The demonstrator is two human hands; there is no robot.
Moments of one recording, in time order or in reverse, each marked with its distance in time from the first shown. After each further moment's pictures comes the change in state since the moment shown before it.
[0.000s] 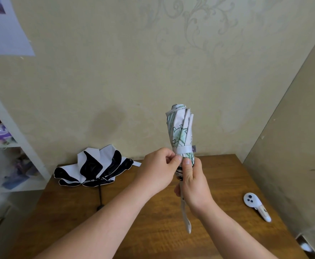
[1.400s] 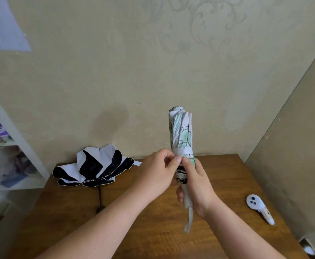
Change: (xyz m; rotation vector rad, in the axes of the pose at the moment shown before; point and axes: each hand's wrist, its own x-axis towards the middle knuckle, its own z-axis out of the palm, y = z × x) left_hand 0.008 -0.012 -0.006 0.018 0.007 0.016; right_hand 0.019 -0.006 0.000 0.301 -0.172 0.182
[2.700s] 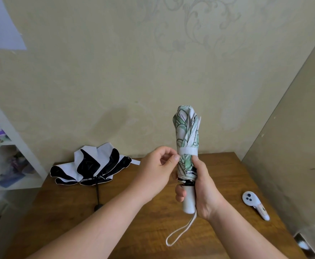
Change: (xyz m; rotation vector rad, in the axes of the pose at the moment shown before) left_hand -0.012 0.005 0.013 -0.439 -0.008 -0.009; right_hand -0.016 -0.006 -0.016 0.323 -0.119 0.209
